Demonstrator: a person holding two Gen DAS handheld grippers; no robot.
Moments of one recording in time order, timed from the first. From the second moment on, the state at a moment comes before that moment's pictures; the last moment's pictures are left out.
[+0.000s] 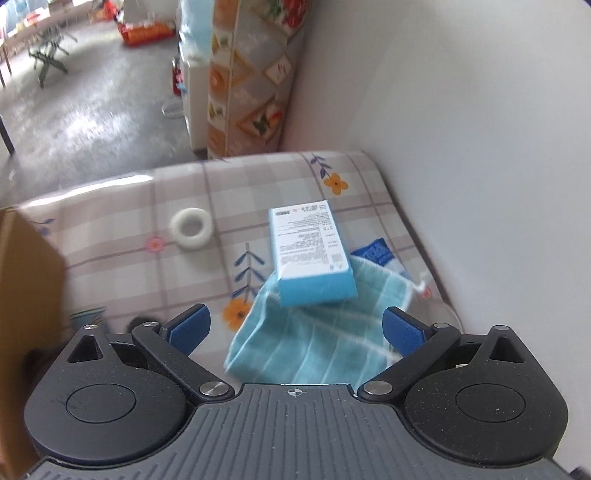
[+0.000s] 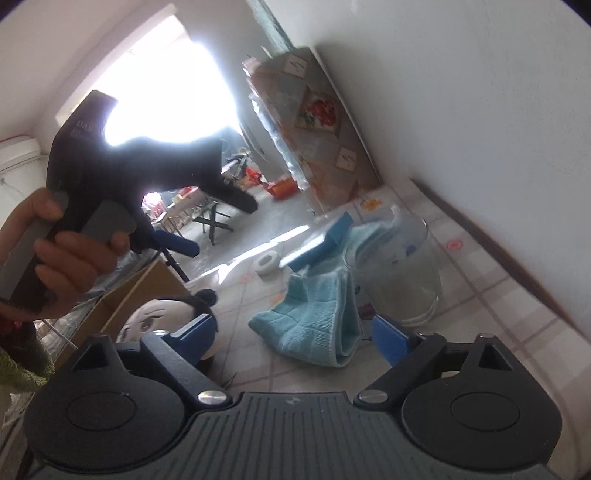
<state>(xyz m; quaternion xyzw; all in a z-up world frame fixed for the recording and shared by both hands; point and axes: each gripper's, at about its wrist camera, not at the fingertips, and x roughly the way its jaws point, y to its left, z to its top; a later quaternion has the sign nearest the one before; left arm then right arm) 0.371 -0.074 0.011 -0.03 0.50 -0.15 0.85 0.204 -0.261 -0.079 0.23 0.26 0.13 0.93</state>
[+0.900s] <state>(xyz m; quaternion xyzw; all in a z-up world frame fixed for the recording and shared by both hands) 0.498 -0.119 -0.082 -0.11 0.59 -0.12 0.79 0.244 -0.274 -0.127 0.30 0.28 0.11 0.91</state>
